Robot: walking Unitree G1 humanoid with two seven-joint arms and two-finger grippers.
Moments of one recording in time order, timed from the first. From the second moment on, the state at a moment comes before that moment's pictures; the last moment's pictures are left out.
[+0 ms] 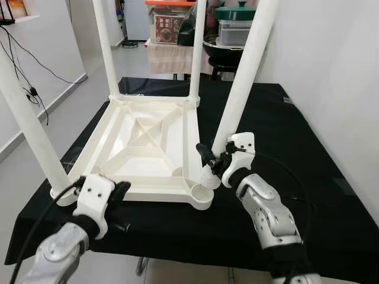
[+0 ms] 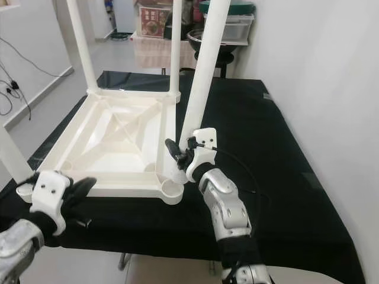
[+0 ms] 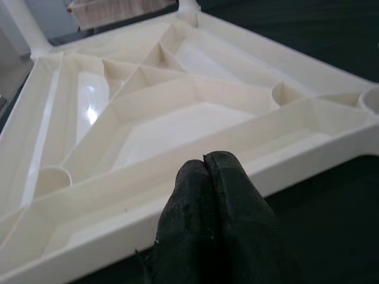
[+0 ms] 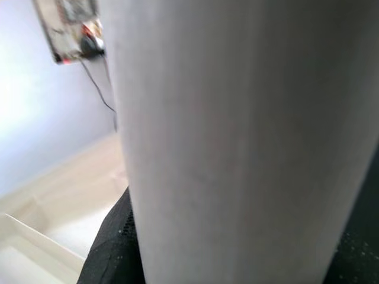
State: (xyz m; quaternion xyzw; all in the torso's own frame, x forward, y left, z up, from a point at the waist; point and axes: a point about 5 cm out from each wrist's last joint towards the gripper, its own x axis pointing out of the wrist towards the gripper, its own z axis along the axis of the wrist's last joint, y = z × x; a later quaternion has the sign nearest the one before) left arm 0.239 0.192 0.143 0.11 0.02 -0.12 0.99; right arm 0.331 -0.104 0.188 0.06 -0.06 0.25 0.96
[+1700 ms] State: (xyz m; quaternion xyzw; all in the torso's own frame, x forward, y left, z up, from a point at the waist) left arm 0.148 0.132 0.104 0.13 0.09 -0.22 0.96; right arm 0.306 -0.077 0.205 -0.02 -0.05 0.58 0.82
